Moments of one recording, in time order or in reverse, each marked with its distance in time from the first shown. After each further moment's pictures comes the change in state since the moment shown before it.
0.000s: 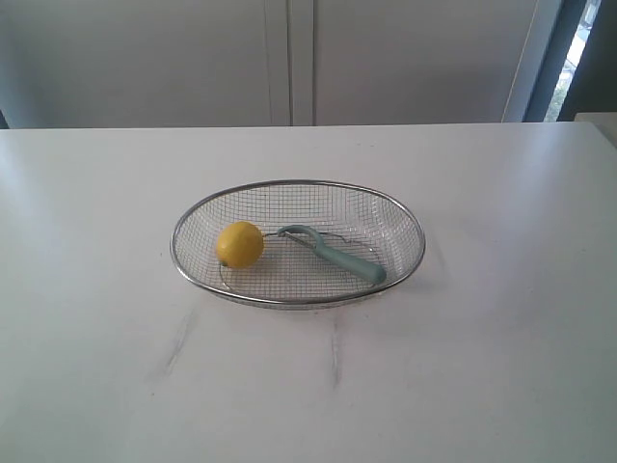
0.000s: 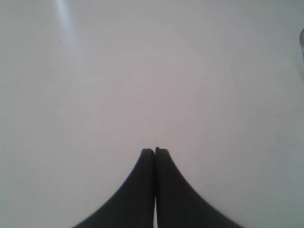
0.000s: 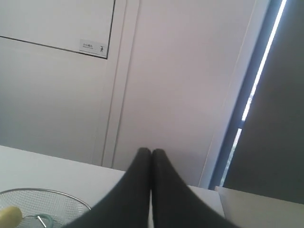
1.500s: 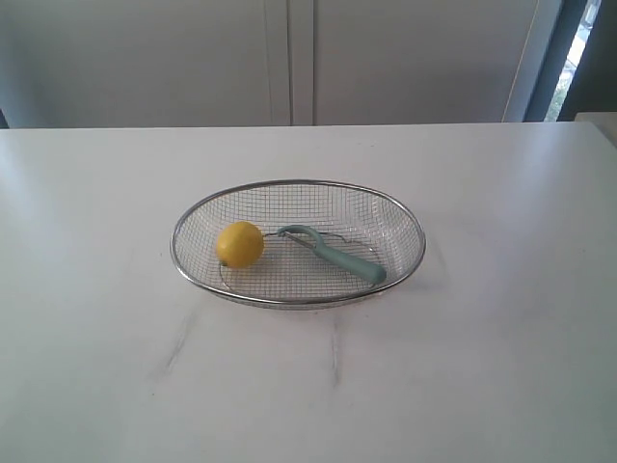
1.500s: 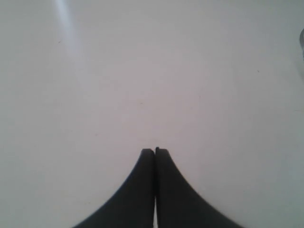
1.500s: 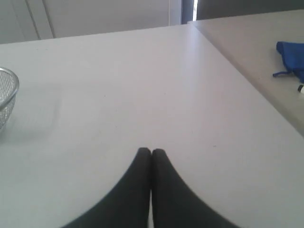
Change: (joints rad) left arm 0.000 0.000 0.000 0.000 0.000 0.000; right arm -0.145 -0.309 1.292 -0.119 -0.646 0.256
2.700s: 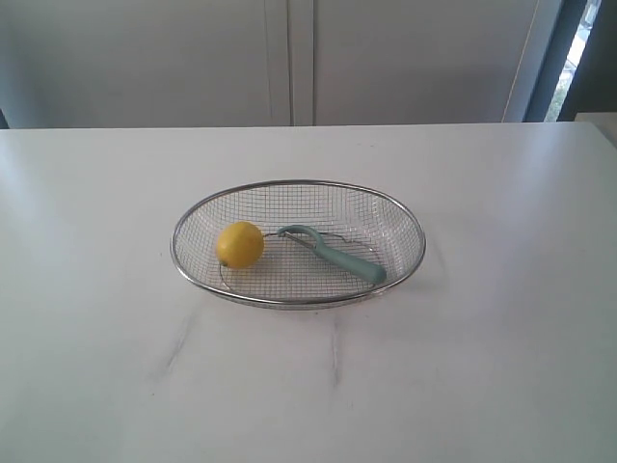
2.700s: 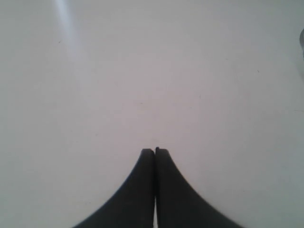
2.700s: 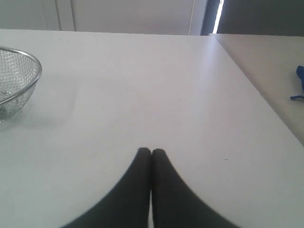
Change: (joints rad) left arm 0.000 0.000 0.000 0.000 0.000 0.000; right arm 0.076 0.000 0.000 0.000 -0.008 -0.098
